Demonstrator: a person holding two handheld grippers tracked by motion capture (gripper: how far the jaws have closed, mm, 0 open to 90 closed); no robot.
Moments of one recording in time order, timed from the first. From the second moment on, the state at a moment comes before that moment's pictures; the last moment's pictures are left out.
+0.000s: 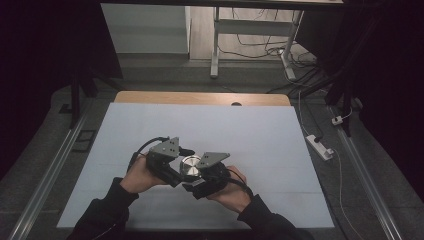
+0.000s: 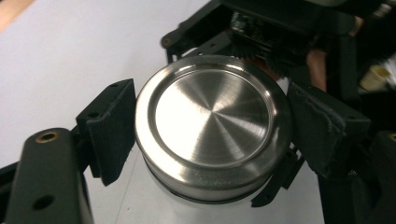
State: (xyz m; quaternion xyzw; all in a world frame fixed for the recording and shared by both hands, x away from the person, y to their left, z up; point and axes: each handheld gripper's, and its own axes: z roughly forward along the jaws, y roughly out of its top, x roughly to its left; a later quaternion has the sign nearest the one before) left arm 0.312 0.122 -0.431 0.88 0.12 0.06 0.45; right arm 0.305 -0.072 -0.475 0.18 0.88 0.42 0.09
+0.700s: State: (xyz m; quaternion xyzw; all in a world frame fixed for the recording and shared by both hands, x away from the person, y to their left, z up) left arm 0.310 0.123 -0.426 0.87 0.15 0.07 0.46; right arm 0.314 -0.084 -0.474 0.20 0.87 0.43 0.09
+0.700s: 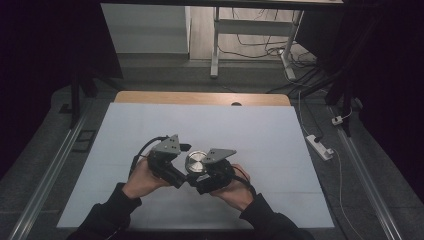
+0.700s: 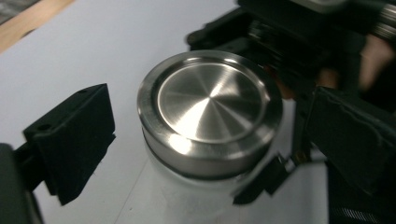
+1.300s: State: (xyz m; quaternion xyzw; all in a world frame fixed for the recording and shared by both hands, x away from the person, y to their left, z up) left arm 0.313 0.131 -0.434 0.88 0.08 0.02 0.47; right arm 0.302 -0.073 -0.475 0.14 0.88 0.44 0.05
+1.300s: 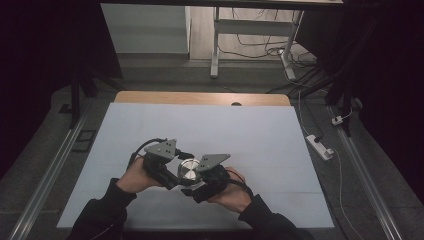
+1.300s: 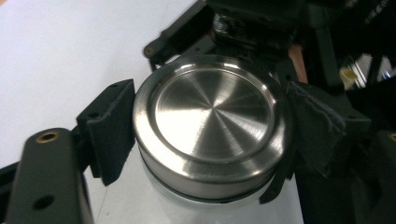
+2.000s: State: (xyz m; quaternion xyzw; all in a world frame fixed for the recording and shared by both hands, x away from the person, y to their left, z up) left arm 0.306 0.108 -0.430 0.85 0.24 0.08 0.47; right arm 0.314 -0.083 -0.476 0.22 0.87 0.43 0.10
